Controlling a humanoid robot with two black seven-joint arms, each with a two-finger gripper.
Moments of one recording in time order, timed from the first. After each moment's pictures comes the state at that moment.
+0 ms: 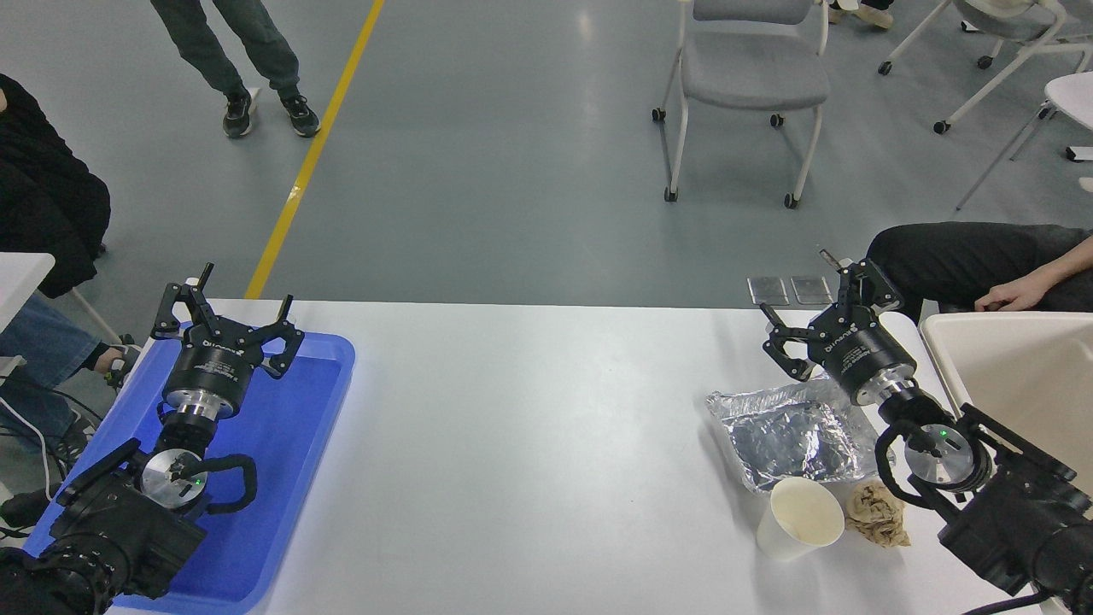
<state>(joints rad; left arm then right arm) -0.64 0.19 -0.89 -0.19 -0.21 -0.79 -0.33 0.56 -0.31 0.73 0.59 0.04 0.52 0.24</state>
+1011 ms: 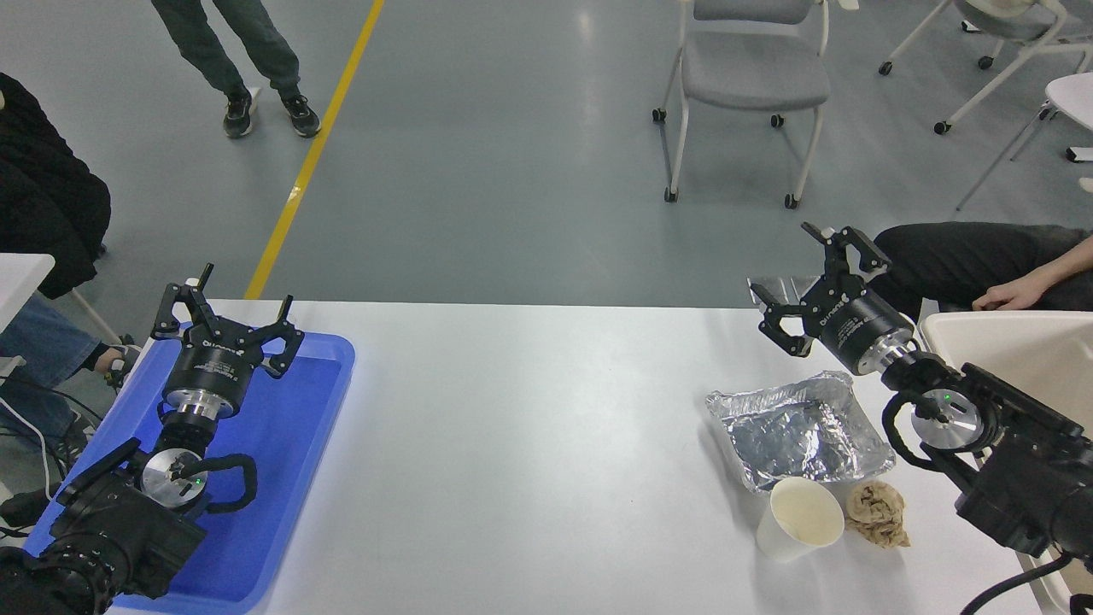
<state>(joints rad) -0.64 0.19 -0.89 -0.19 -0.21 -0.79 -0.33 0.72 -0.42 0.51 0.64 -0.03 0.51 0.23</state>
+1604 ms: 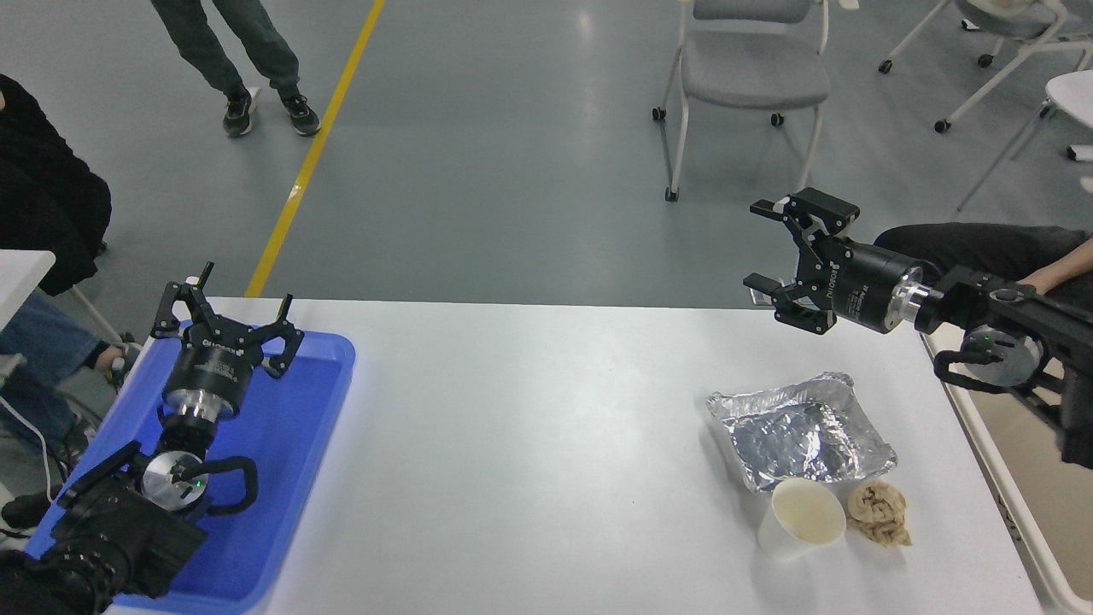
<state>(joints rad) -0.64 0.19 -0.89 -0.19 -0.21 -0.79 -0.33 1.05 -0.69 0.05 0.96 -0.42 0.51 0.19</state>
